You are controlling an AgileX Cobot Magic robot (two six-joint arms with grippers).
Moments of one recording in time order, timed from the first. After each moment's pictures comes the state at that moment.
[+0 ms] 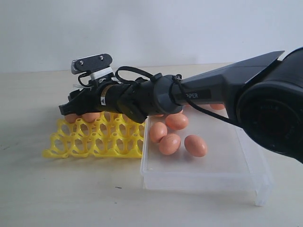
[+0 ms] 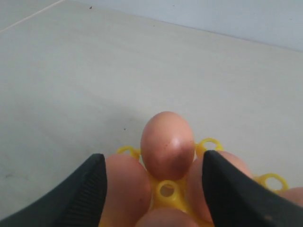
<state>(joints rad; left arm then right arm) 0.04 0.00 0.00 0.10 0.39 0.03 0.75 2.37 -1.65 -0.26 -0.18 0.40</state>
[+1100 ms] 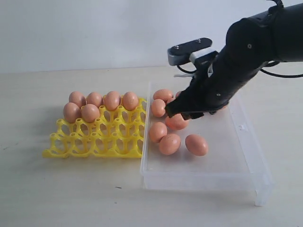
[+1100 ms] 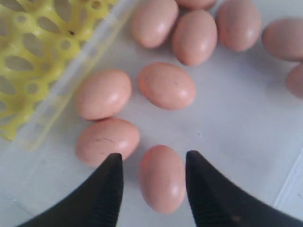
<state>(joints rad) 0.04 0.00 0.00 0.10 0.39 0.03 0.52 1.72 -1.14 -0.04 0.60 0.06</state>
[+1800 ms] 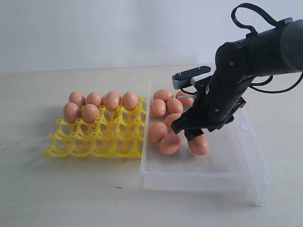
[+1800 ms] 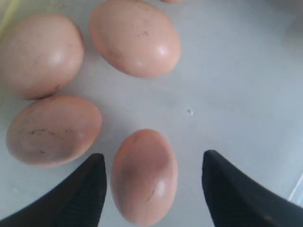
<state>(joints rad) 0.04 0.00 0.00 0.10 0.39 0.03 0.46 1.90 -1.19 0.00 0.66 0.01</state>
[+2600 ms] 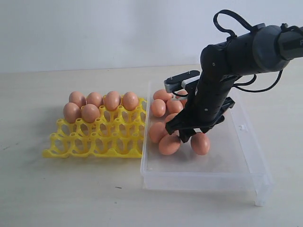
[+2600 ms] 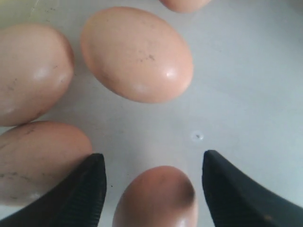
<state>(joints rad) 0.04 0.00 0.00 0.10 0.39 0.03 0.46 2.04 -1.32 0.00 0.73 -0.01</state>
